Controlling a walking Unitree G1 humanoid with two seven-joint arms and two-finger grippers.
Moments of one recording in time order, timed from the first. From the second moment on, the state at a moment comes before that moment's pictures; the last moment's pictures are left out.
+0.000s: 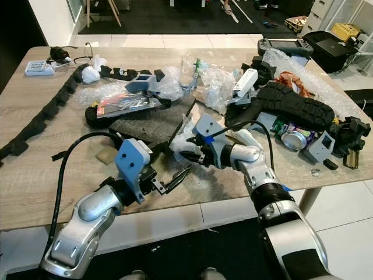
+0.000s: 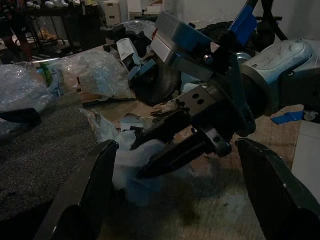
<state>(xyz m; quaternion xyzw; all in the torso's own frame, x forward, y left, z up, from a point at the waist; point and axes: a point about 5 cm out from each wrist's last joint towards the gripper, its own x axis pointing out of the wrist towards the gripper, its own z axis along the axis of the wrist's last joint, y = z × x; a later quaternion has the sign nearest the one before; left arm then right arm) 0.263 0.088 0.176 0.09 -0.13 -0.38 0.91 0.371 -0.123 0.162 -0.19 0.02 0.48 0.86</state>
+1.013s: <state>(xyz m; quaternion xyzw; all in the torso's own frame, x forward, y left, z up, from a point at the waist) 0.259 0.091 0.171 0.08 -0.12 -0.37 0.92 0.347 -0.175 0.313 0.08 -0.22 0.36 0.90</state>
